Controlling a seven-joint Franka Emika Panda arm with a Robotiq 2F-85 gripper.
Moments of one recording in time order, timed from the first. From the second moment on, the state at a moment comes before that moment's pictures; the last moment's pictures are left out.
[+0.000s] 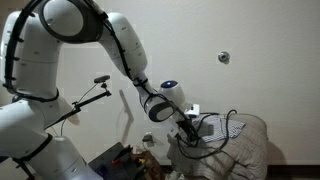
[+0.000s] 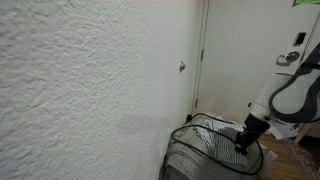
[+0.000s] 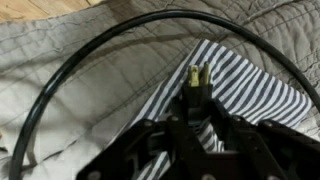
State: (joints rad) arm -0.63 0.75 0.39 -2.37 -0.05 3.15 -0.08
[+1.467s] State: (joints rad) arm -0.75 0.76 0.47 -2.37 -0.05 3.15 -0.09
